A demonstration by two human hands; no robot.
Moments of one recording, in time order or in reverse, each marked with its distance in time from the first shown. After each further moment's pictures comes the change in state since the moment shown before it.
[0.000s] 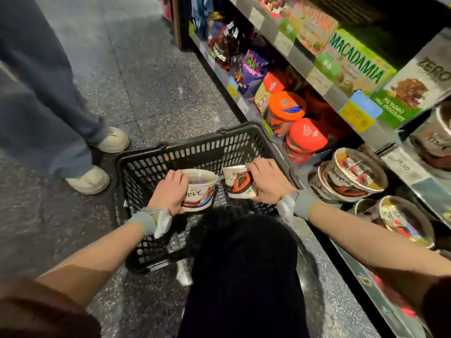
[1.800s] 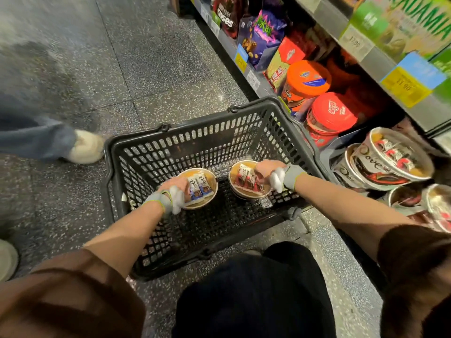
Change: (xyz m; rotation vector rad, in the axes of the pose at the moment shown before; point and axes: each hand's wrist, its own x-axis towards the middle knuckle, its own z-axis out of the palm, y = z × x) left_hand 0.051 -0.023 0.071 -0.393 -0.511 -0.311; right_hand 0.074 0.006 0.090 0.220 -0.624 0.246
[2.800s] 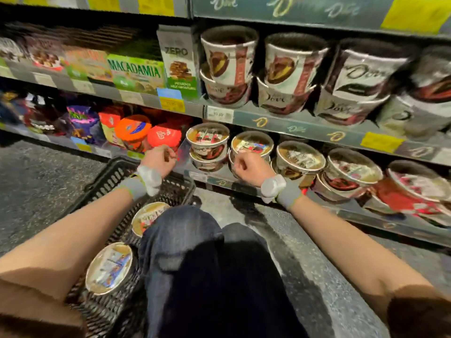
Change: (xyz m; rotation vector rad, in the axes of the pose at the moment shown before) left_hand -0.121 0.314 -0.072 -0.073 0.489 0.768; right_hand -0.325 0.097 0.073 0.794 0.921 0.552
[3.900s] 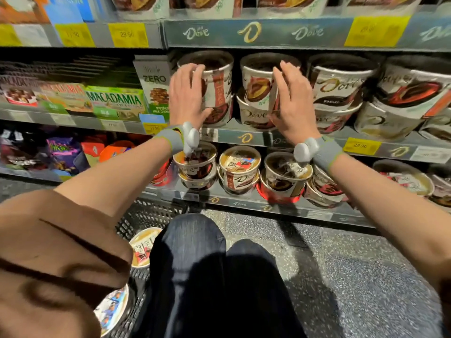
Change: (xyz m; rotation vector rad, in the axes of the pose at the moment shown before) left_hand 0.090 0.163 -0.030 0.266 0.528 0.741; right_hand 0.027 0.028 -0.160 -0.701 0.873 -0.266
